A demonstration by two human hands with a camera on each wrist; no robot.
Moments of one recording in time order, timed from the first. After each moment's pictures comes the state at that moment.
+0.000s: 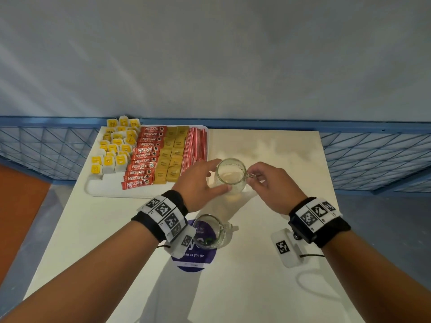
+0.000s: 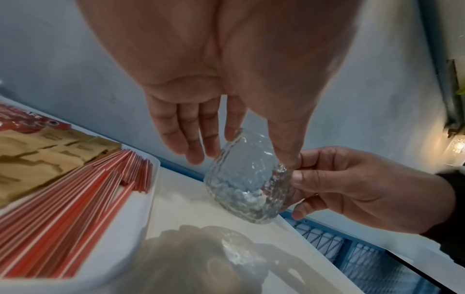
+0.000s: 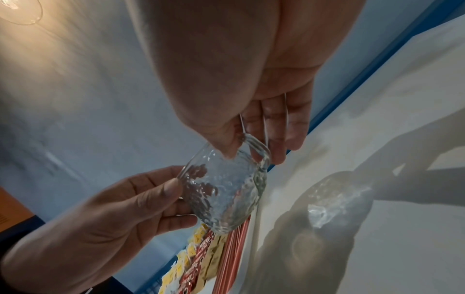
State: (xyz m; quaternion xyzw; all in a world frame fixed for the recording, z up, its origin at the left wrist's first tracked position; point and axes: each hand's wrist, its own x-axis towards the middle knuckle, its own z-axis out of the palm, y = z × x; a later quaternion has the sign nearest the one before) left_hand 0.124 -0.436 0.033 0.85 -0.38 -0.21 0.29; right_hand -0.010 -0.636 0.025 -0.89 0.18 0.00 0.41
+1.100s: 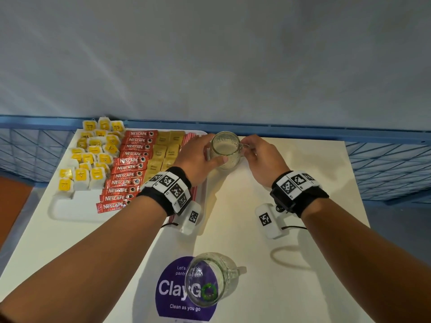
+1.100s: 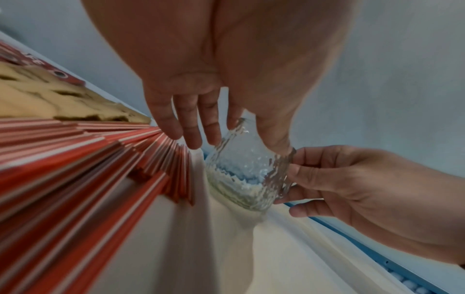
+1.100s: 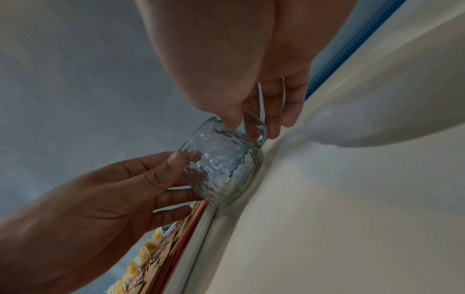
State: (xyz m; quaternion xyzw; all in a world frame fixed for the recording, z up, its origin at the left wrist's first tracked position) left_hand 0.240 -0.509 -0.029 0.86 -0.30 -0.21 0.34; right_hand 0.133 -0.683 -0.042 -0.90 0.22 -0.05 0.38
